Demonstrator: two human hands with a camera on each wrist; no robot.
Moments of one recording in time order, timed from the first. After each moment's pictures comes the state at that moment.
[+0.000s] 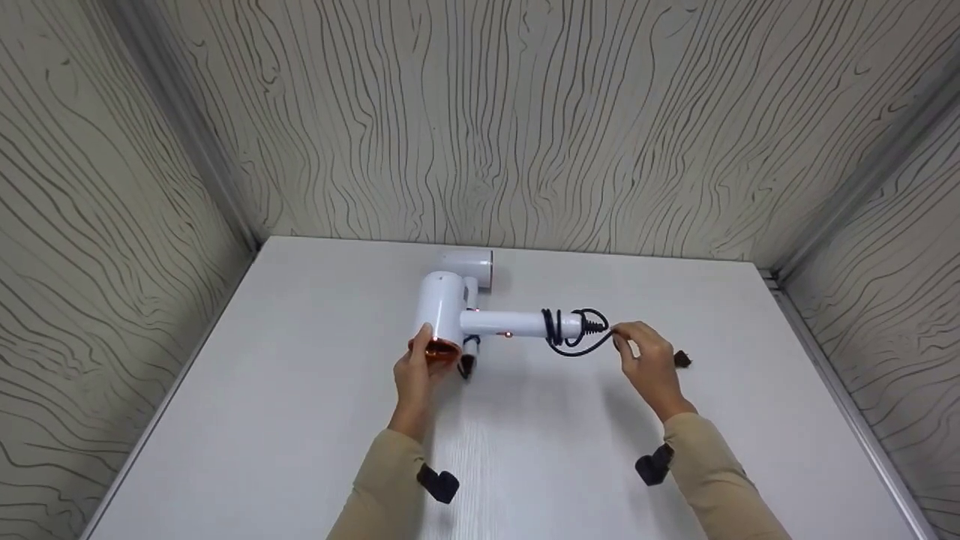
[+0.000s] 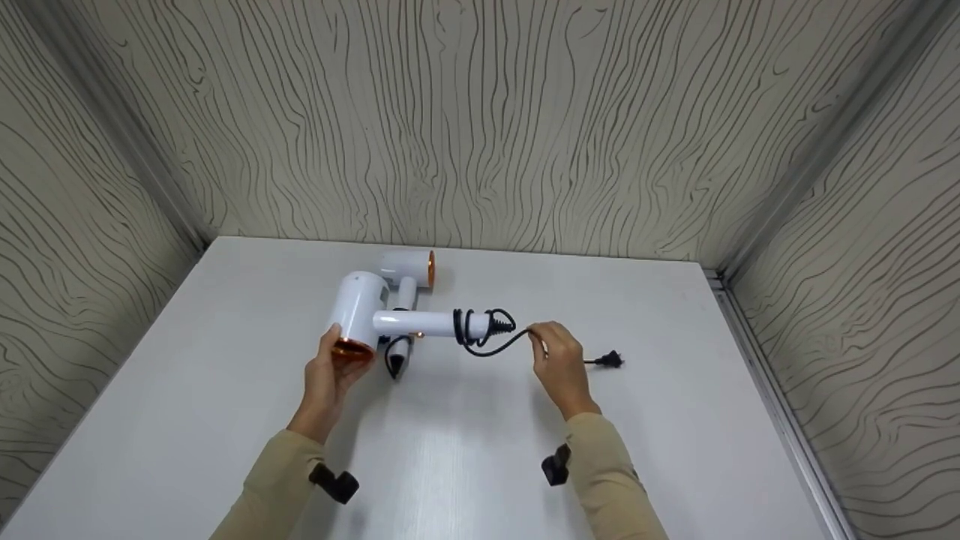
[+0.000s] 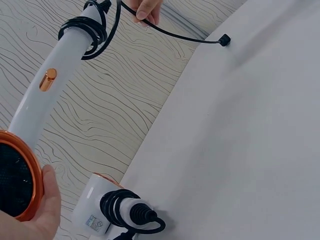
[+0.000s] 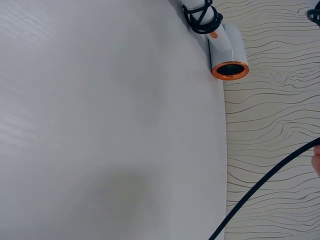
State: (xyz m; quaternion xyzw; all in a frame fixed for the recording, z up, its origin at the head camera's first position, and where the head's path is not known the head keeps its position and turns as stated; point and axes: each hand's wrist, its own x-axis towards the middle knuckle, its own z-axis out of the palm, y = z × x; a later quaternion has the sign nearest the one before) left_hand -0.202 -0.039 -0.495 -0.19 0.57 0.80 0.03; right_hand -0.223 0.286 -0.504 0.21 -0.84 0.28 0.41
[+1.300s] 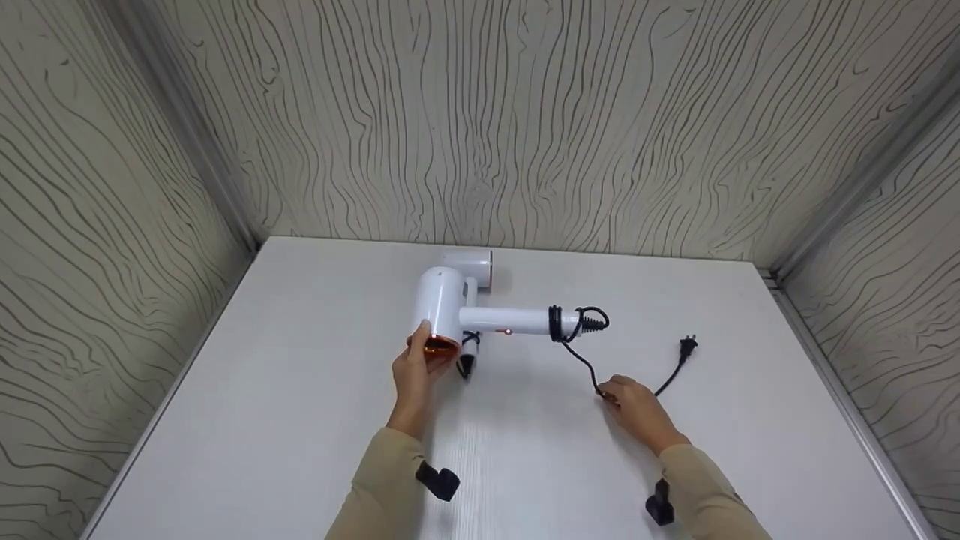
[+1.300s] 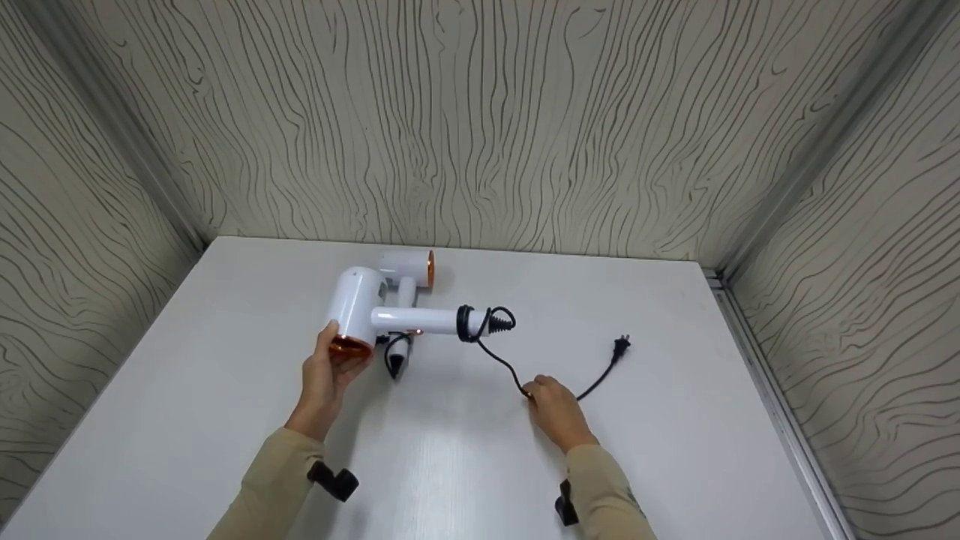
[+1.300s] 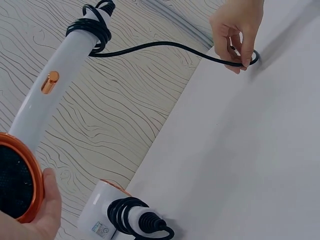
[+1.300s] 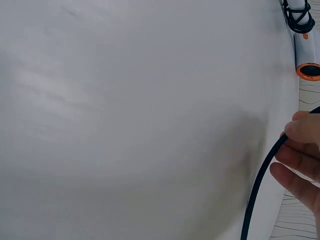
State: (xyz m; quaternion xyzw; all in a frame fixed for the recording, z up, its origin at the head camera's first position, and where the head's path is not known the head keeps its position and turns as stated) left_hand -0.203 -0.039 -0.490 -0.17 0.55 0.82 0.02; right_hand -0.185 0.294 -0.562 0.14 -0.97 0.18 0.10
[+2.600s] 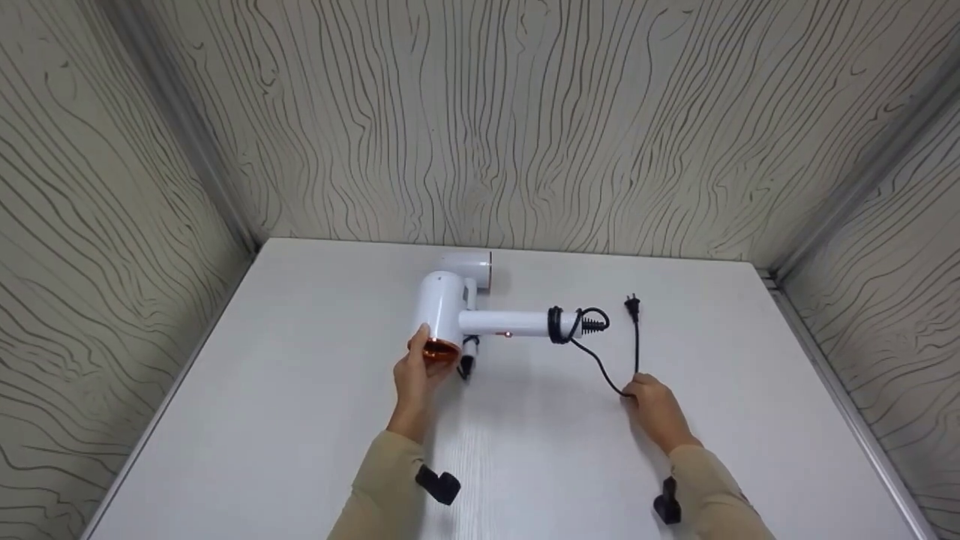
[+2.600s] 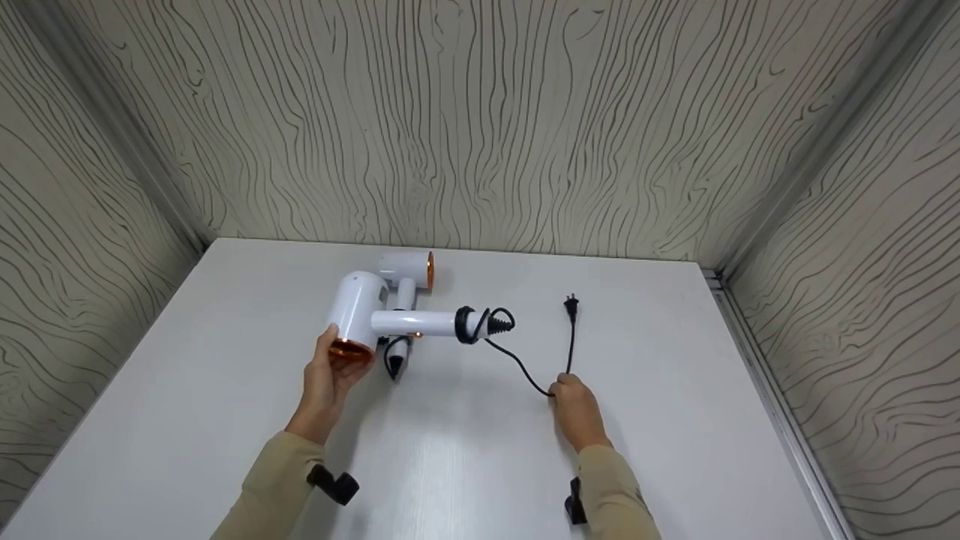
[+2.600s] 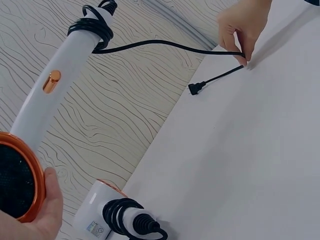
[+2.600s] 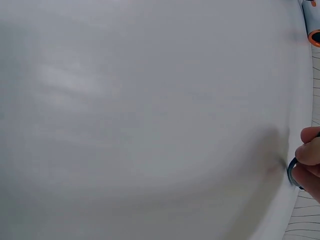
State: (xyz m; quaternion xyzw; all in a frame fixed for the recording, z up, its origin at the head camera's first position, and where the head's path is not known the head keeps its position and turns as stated) left_hand -0.202 -0.039 -0.491 -0.18 0.54 0.82 0.04; right_hand -0.186 0.321 -0.572 0.09 -0.97 0.17 0.17
